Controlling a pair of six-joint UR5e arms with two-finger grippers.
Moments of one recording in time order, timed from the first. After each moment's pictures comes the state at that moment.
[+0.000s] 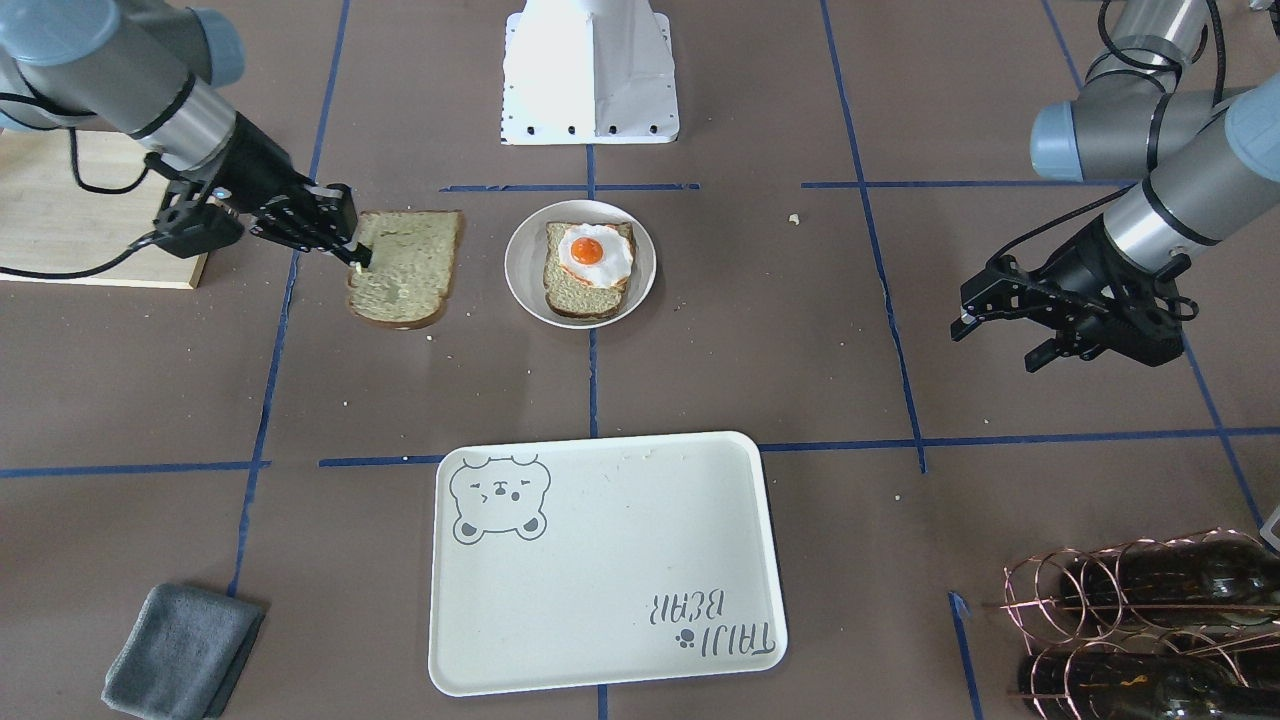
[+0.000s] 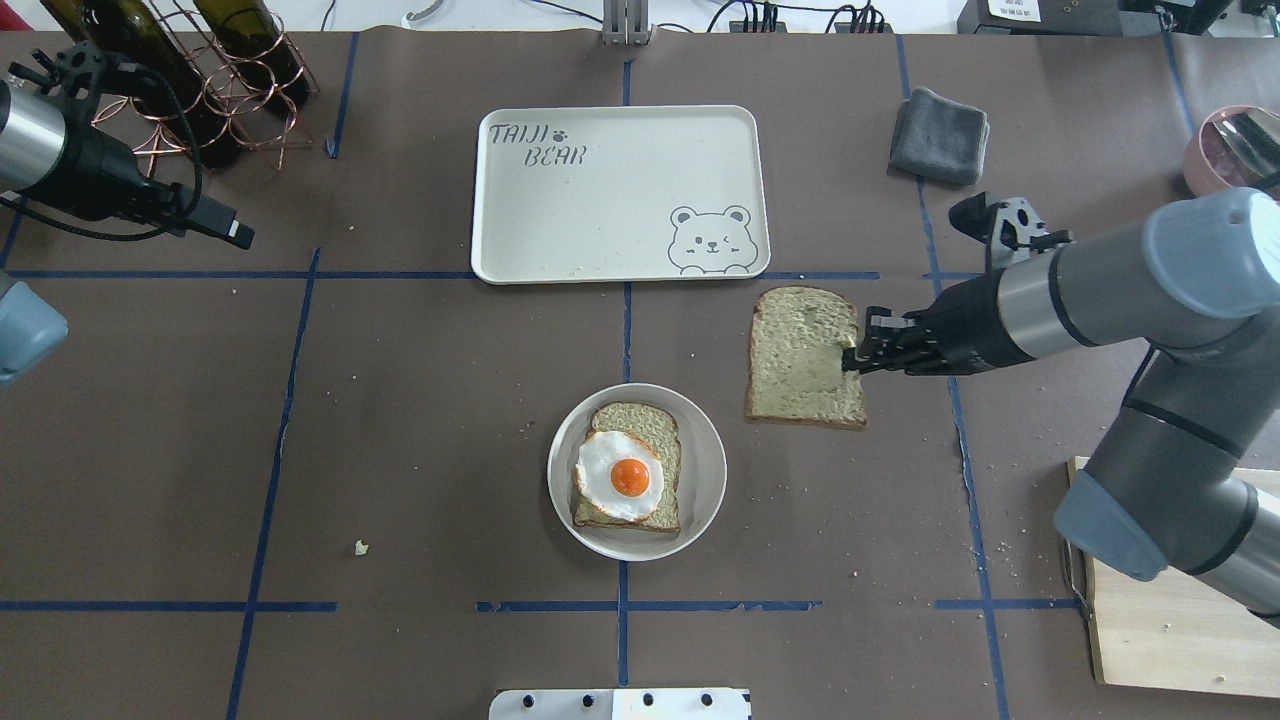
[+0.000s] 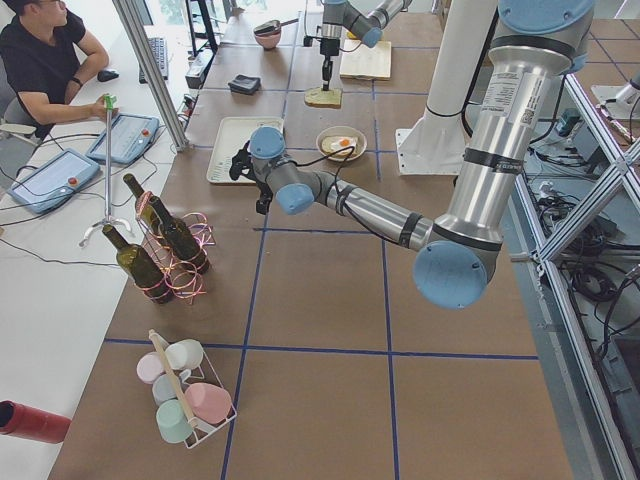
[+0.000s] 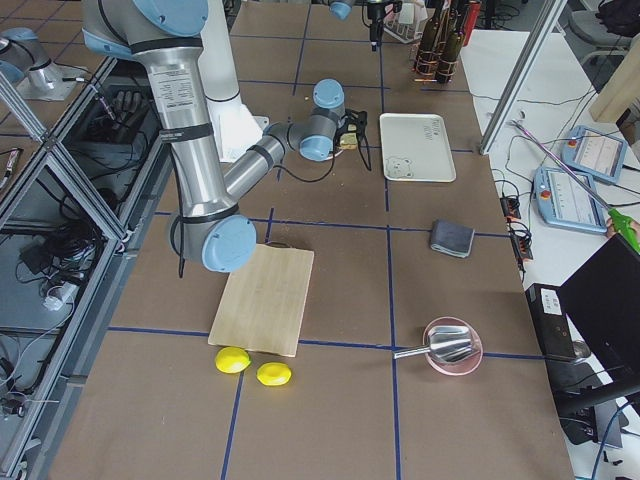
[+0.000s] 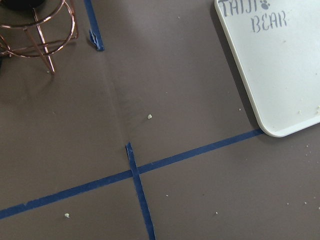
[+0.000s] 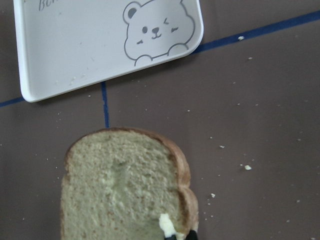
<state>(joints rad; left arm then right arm) -1.06 -1.82 -1.67 -2.16 -2.35 -0.75 0.60 -1.25 1.93 -1.10 2.04 1.45</state>
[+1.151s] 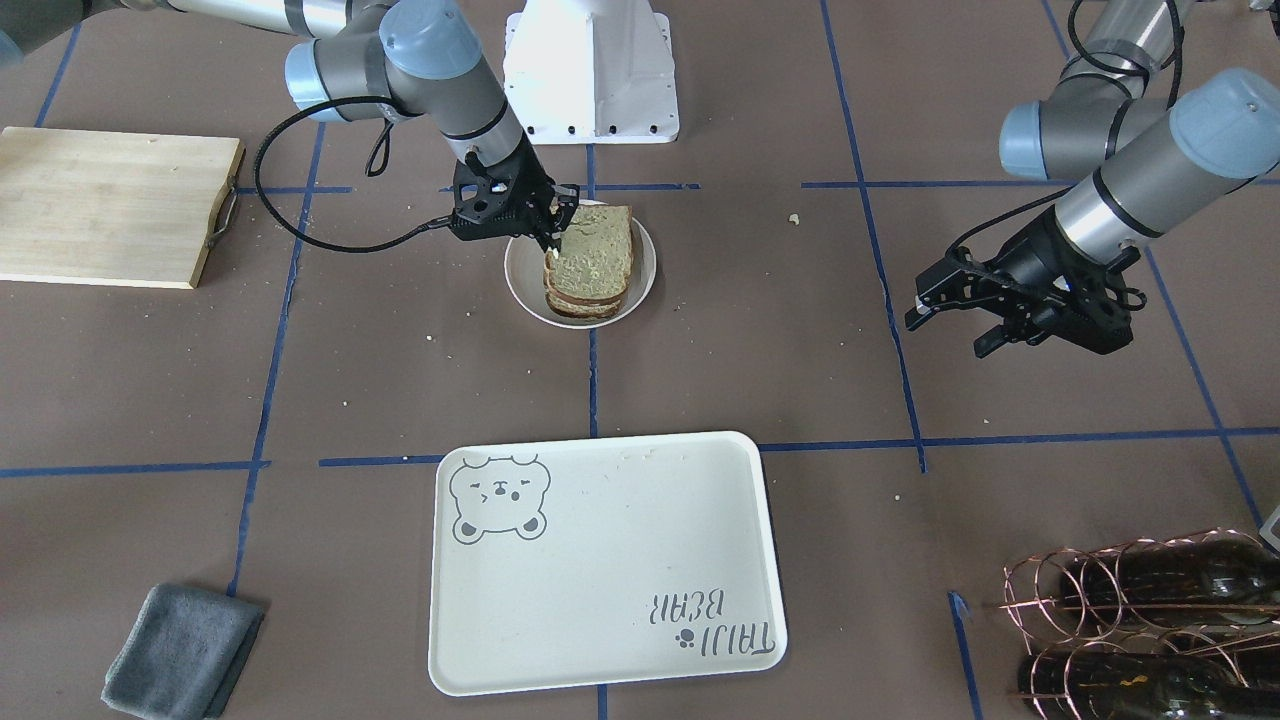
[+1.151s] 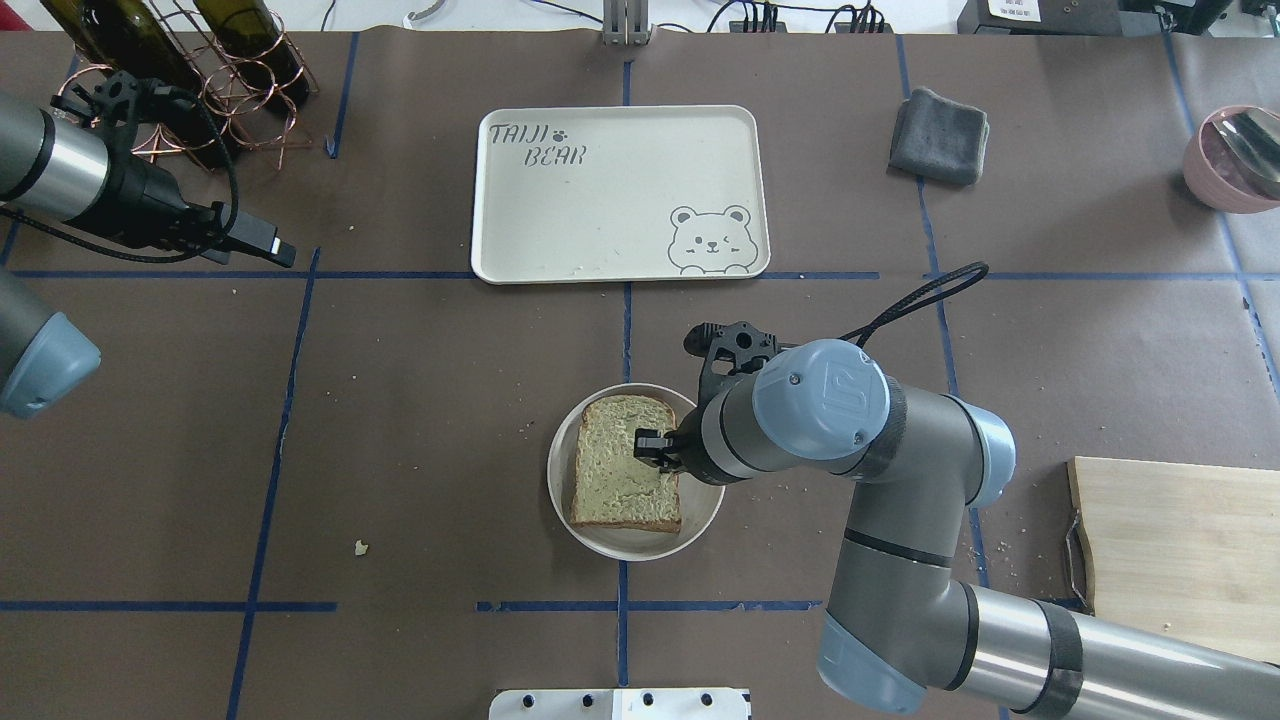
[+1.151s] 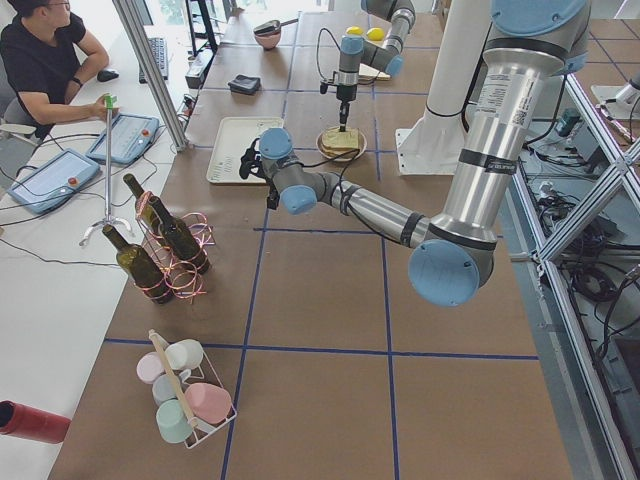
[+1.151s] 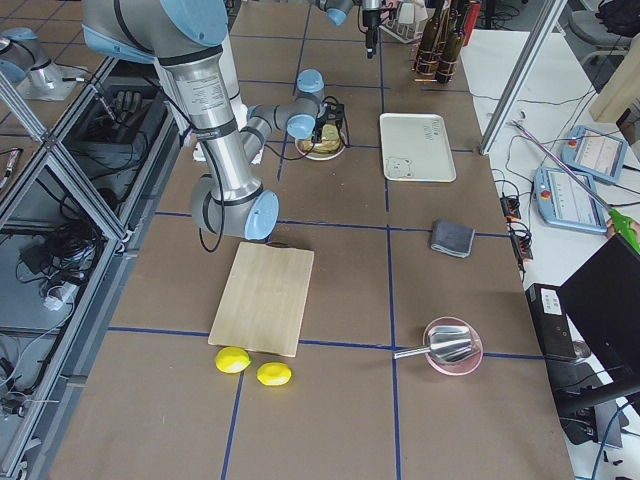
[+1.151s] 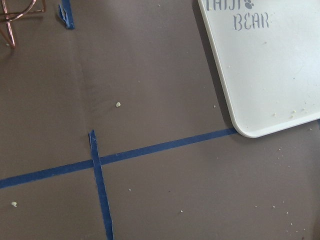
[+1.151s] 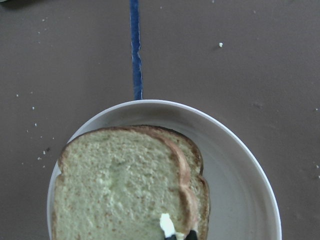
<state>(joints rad) -0.99 -1.82 -1.67 -2.22 -2.33 -0.87 0.39 -1.06 1.78 -1.24 1.83 1.45</state>
